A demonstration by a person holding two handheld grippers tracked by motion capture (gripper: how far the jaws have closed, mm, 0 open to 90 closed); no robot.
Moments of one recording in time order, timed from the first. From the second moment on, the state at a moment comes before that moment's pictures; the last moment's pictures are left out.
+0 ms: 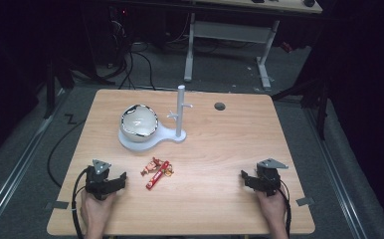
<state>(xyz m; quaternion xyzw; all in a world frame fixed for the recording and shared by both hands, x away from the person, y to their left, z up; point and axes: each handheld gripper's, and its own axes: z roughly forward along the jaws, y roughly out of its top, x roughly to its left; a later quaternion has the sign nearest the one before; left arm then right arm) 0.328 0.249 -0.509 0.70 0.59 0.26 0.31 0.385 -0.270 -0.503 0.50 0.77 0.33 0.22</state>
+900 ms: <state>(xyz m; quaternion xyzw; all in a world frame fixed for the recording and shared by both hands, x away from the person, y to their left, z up) 0.326 0.244 -0.509 0.70 0.59 0.25 0.31 0.384 -0.270 -0.503 0.50 0.77 0.33 0.22</state>
